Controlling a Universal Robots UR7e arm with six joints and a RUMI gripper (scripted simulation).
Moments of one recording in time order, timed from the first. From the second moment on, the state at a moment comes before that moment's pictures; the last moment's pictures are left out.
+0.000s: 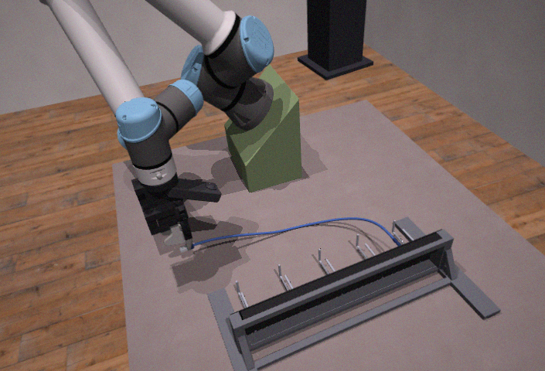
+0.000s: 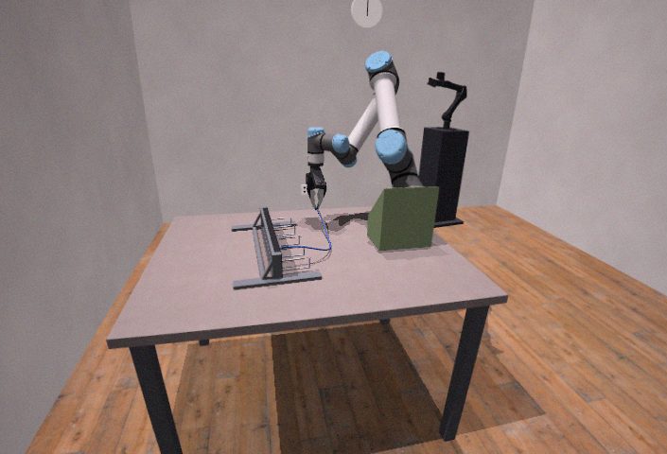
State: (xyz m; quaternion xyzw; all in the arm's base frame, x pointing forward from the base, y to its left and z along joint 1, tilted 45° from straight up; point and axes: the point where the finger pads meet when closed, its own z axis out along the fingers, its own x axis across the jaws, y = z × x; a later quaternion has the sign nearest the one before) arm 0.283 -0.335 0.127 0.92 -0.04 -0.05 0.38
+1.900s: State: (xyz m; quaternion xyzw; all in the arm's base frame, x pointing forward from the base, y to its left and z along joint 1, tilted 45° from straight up) arm 0.296 -0.327 0.122 0.92 0.00 -0.07 0.38
